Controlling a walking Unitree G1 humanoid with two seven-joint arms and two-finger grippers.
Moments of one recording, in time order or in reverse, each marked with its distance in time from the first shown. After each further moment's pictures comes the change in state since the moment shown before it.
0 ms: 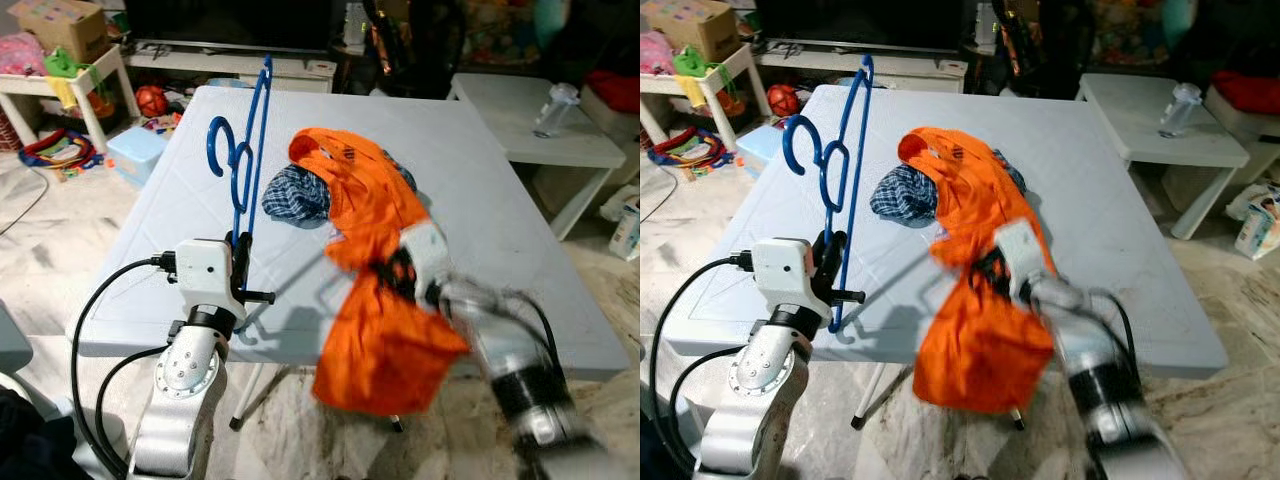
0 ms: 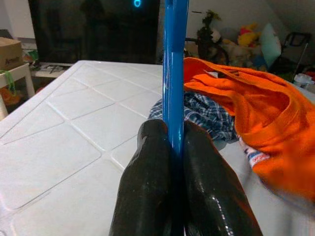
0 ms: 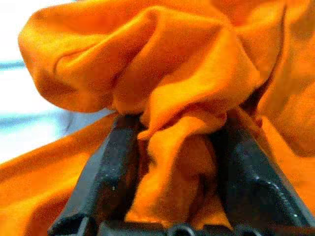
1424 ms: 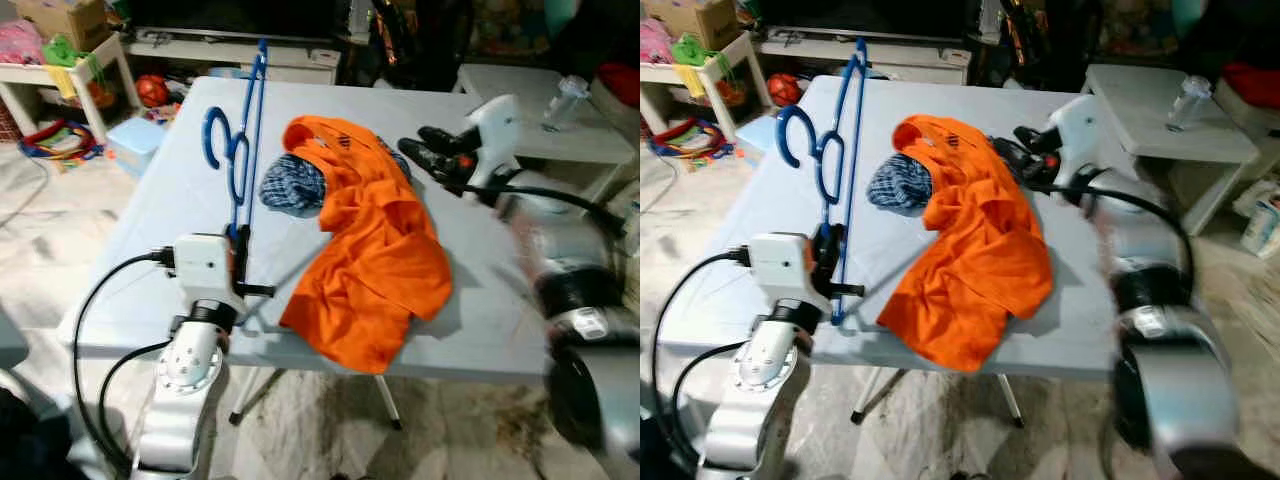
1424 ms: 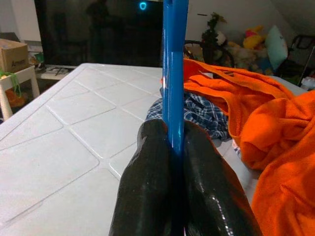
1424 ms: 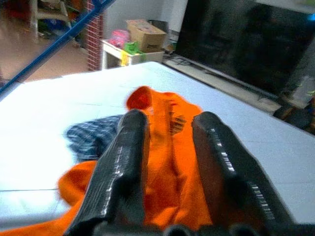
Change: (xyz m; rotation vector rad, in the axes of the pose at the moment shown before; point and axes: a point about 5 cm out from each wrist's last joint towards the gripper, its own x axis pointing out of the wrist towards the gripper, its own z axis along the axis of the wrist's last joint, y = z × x) left arm 0.003 -0.003 0.004 0.008 -0.027 0.007; right arm -0.040 -0.066 0.102 -0.109 -0.428 0.174
